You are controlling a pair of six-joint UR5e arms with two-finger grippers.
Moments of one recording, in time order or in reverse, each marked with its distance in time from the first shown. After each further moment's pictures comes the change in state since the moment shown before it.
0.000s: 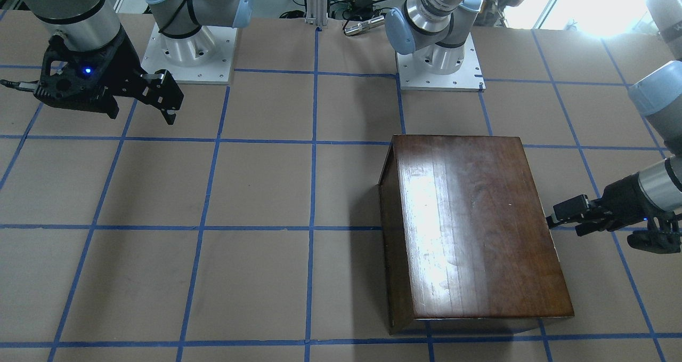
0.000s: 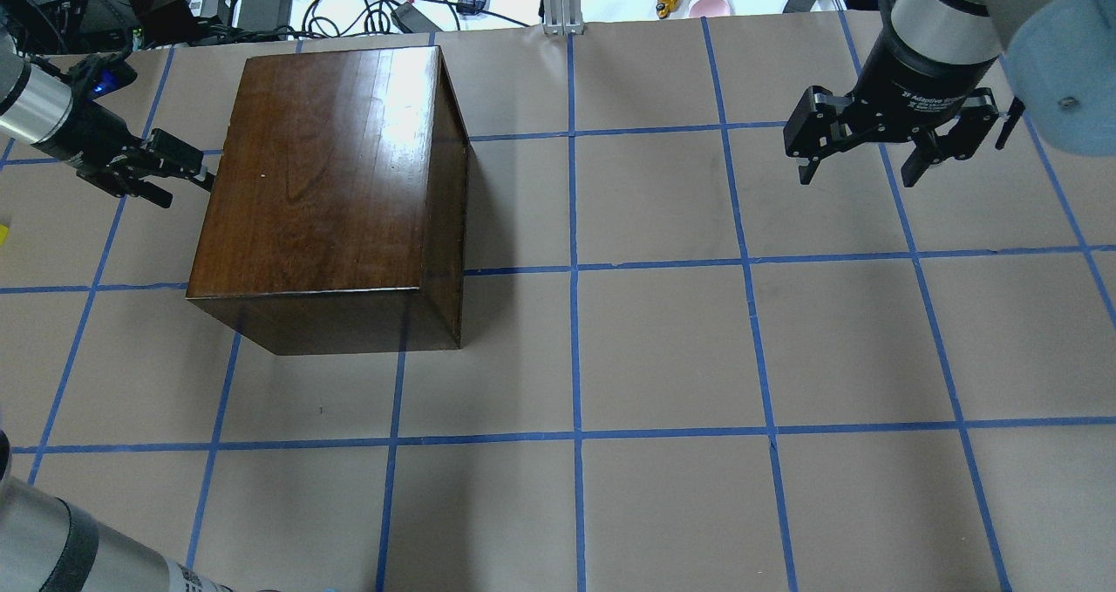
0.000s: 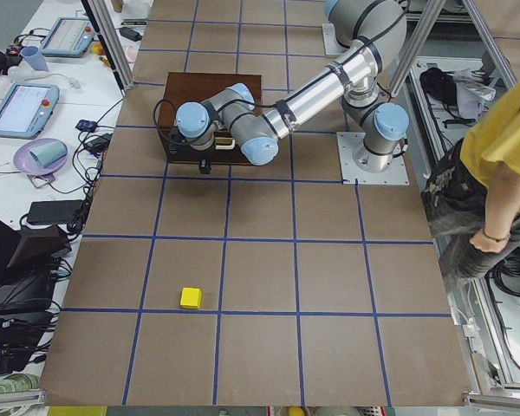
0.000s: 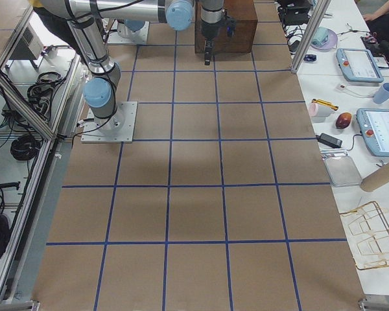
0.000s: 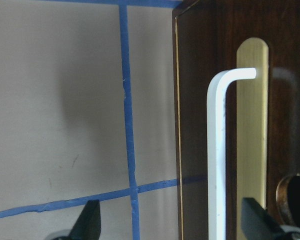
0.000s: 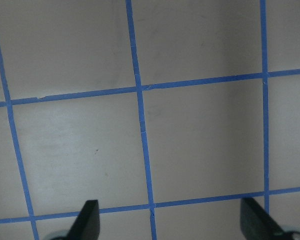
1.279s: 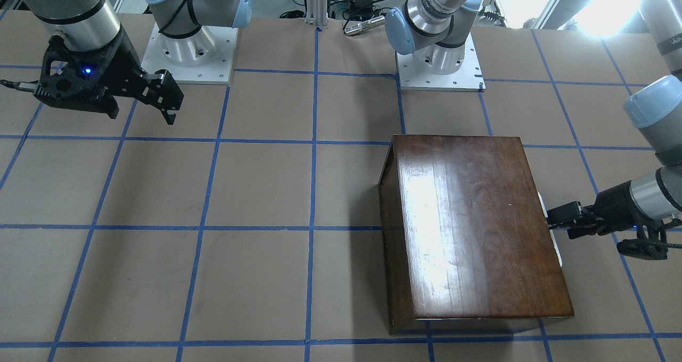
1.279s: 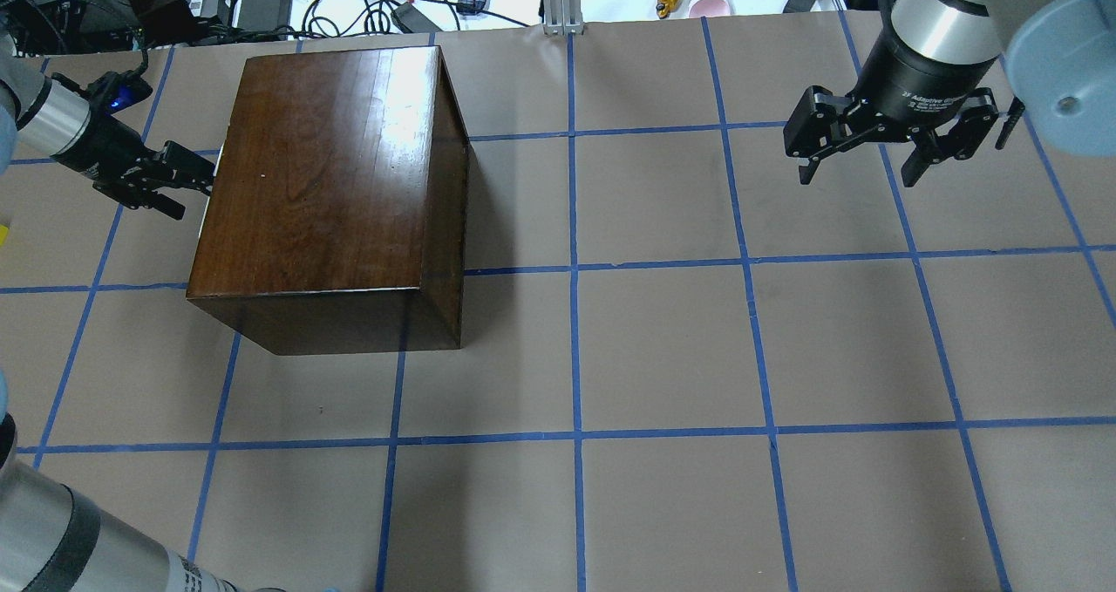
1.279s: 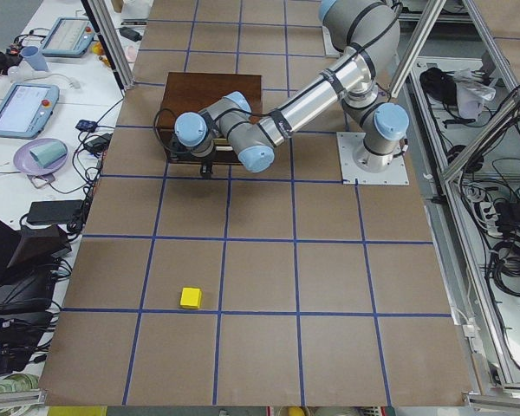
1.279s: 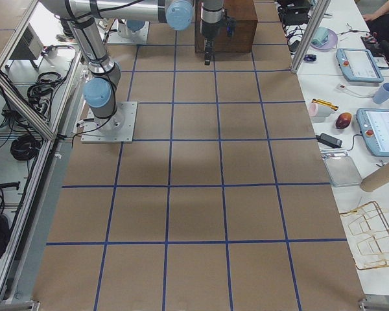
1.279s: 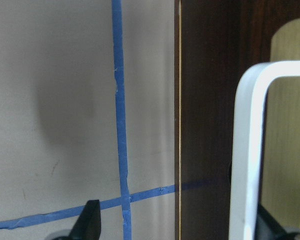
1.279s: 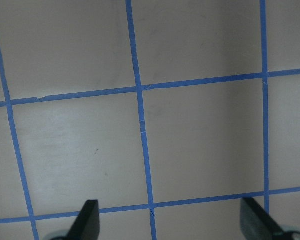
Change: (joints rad) left arm 0.000 -0.033 -0.001 0.002 0.004 0.005; right arm 0.000 0.000 0.000 0.000 0.000 0.000
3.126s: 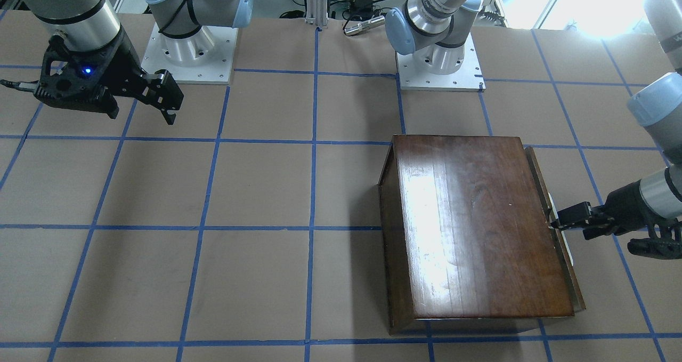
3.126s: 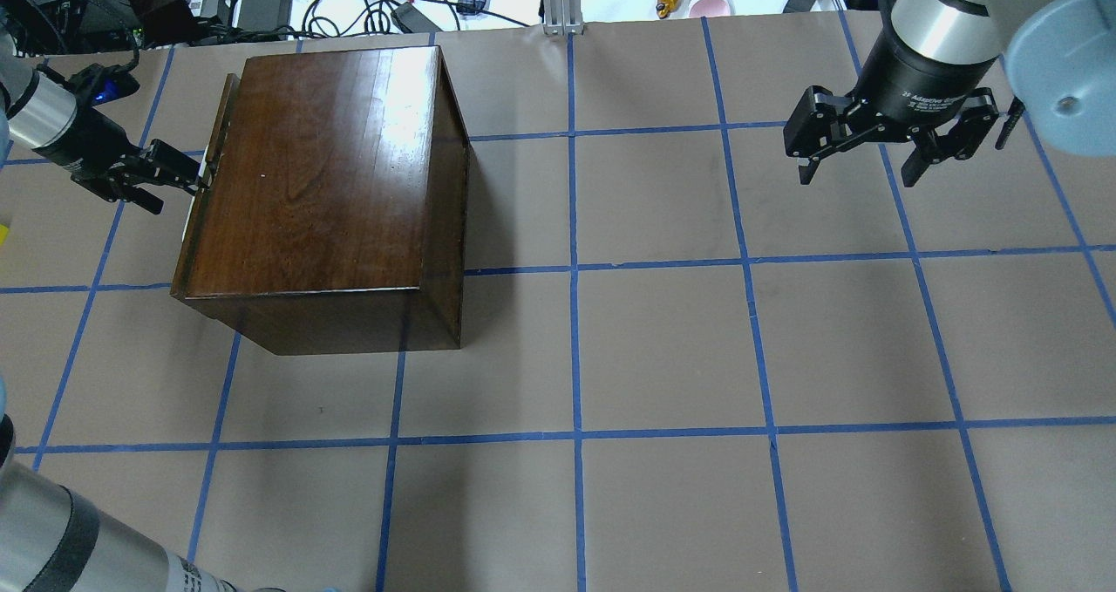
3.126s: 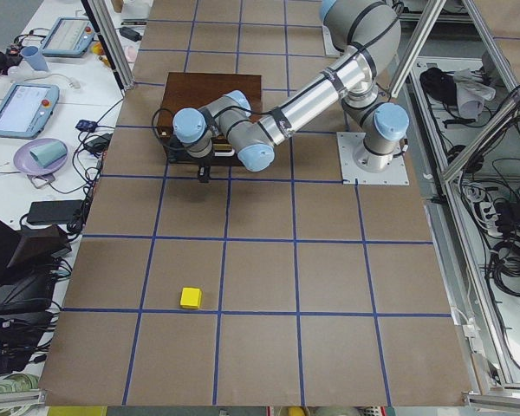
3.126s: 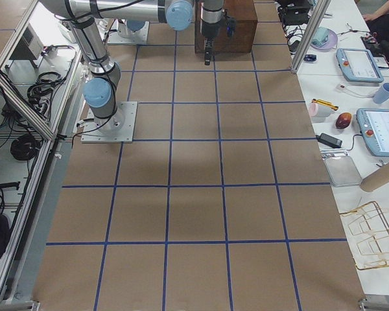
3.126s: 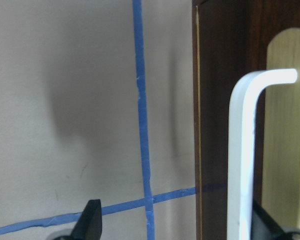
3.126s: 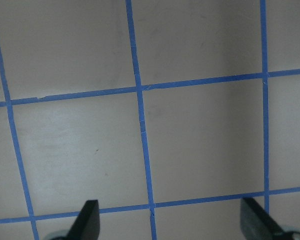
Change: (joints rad) left arm 0.003 0.005 0.012 0.043 0.082 0.004; right arm 0.000 0.000 0.000 0.000 0.000 0.000
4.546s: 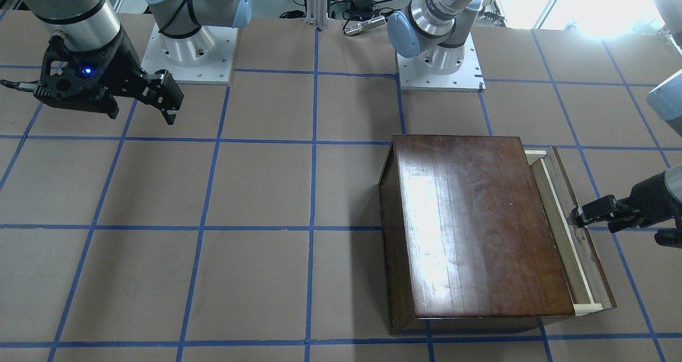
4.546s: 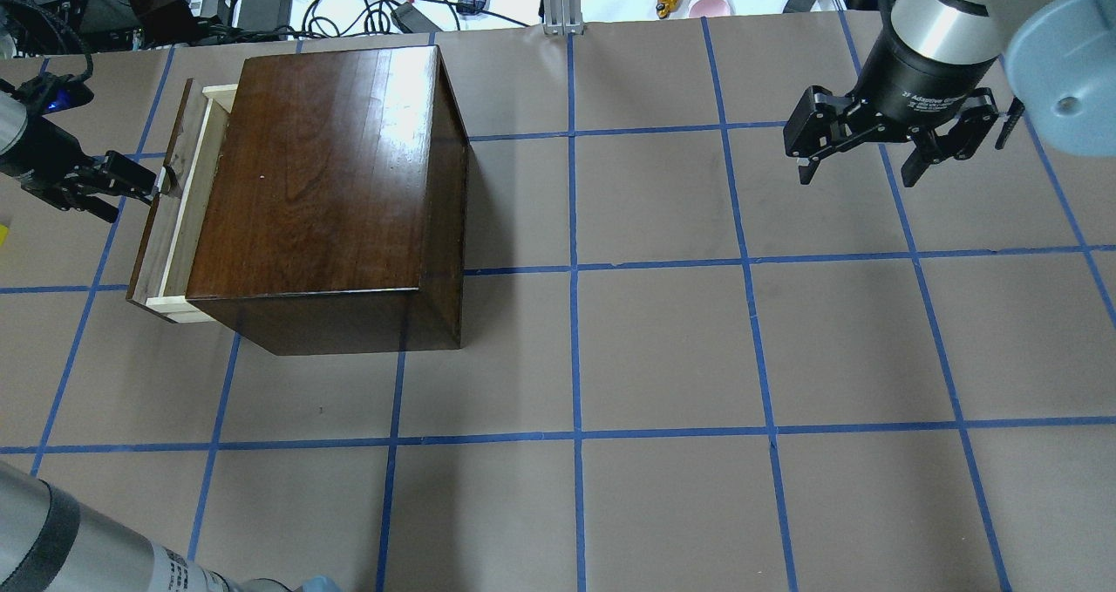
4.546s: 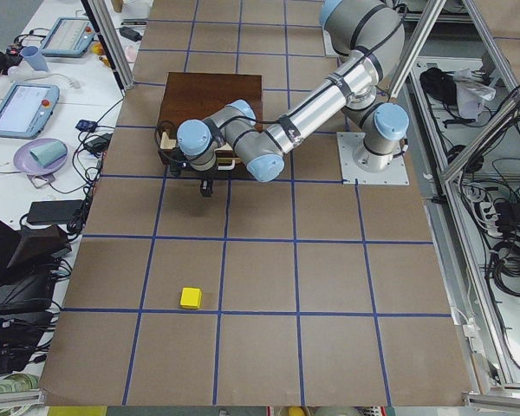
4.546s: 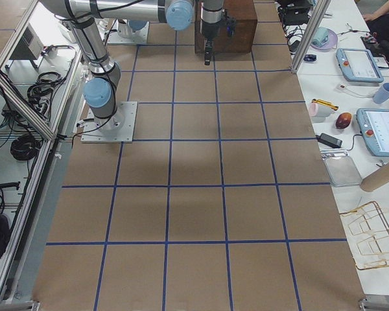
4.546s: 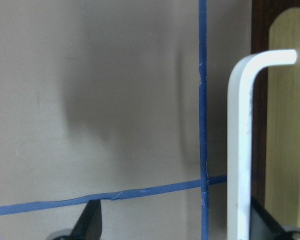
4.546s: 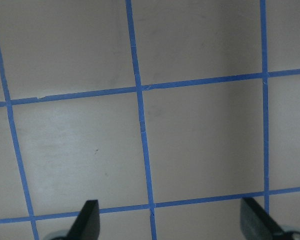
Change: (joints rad) left arm 0.072 0.003 0.004 0.017 0.034 0.056; right arm 0.000 0.000 0.000 0.000 0.000 0.000
